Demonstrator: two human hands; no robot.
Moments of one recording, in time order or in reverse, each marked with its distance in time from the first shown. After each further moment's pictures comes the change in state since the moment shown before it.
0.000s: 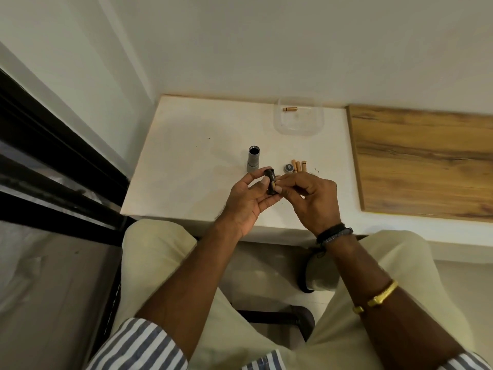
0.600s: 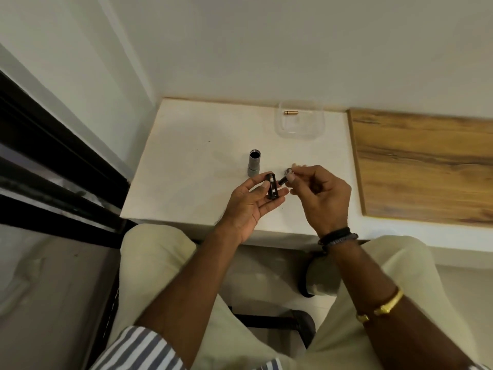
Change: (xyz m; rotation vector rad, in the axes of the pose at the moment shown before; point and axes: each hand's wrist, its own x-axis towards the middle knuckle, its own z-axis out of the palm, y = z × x) left_hand 0.003 0.001 0.000 -0.057 -0.033 -0.026; right_hand 0.007 0.000 -0.002 0.285 0.168 0.241
